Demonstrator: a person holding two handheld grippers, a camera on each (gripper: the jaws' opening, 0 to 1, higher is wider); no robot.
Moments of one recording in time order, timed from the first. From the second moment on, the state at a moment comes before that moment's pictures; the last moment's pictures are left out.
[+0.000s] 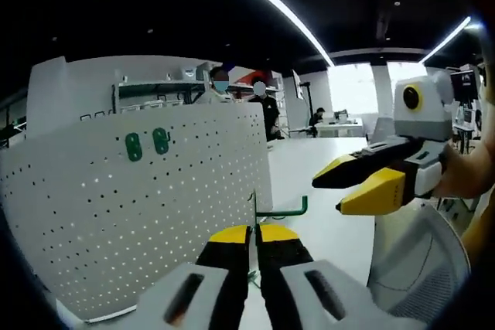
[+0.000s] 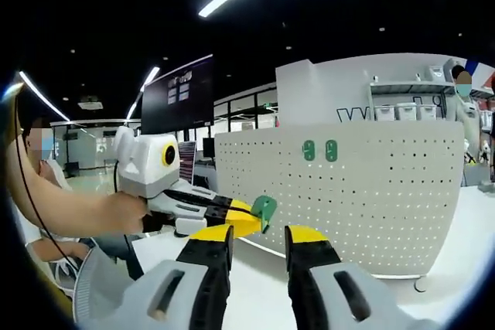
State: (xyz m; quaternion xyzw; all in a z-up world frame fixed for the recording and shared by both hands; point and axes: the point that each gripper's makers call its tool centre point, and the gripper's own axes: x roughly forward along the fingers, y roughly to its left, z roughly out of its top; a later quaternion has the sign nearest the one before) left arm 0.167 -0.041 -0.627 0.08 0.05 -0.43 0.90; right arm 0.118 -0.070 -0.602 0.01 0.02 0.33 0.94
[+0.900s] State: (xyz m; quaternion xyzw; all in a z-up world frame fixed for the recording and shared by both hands) left arm 0.154 -0.047 -0.606 0.01 0.02 -0.43 0.90; right arm 0.130 -0.055 -0.583 0.03 0.01 0.33 0.94
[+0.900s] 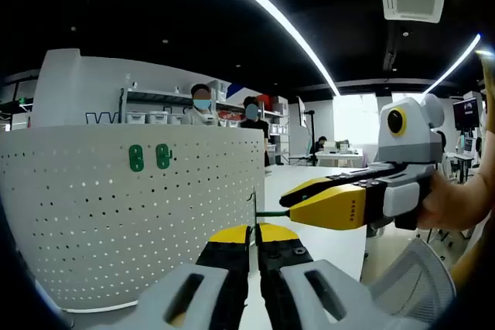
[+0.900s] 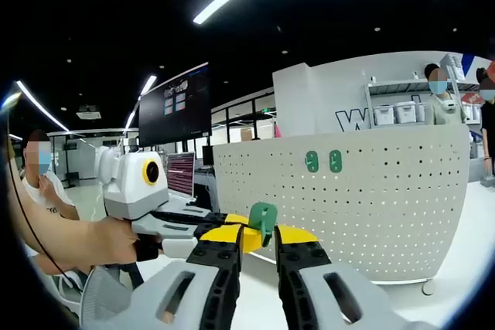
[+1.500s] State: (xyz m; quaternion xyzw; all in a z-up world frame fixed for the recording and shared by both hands) left arm 0.154 -0.044 -0.602 -0.02 0.01 -0.44 0.90; right arm 0.136 -0.049 -0.582 0.04 0.01 0.33 0.94
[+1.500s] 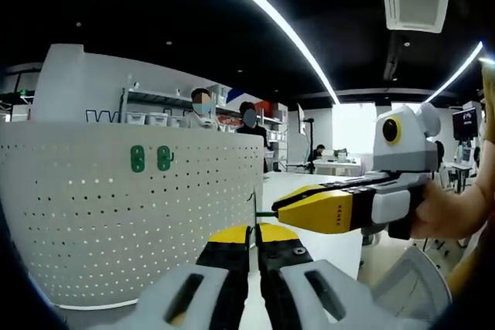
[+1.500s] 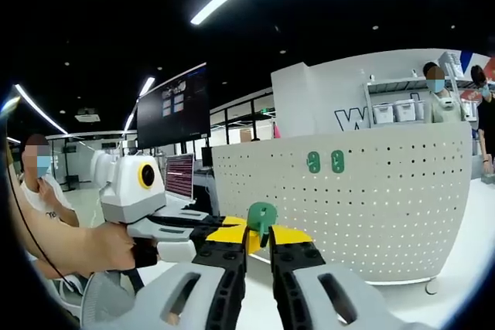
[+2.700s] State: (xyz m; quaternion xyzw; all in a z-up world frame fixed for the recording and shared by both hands) left arm 0.145 -0.051 -0.596 -0.08 0.01 -0.46 0.89; right arm 0.132 -0.052 -0.577 0.02 -0.01 0.32 0.95
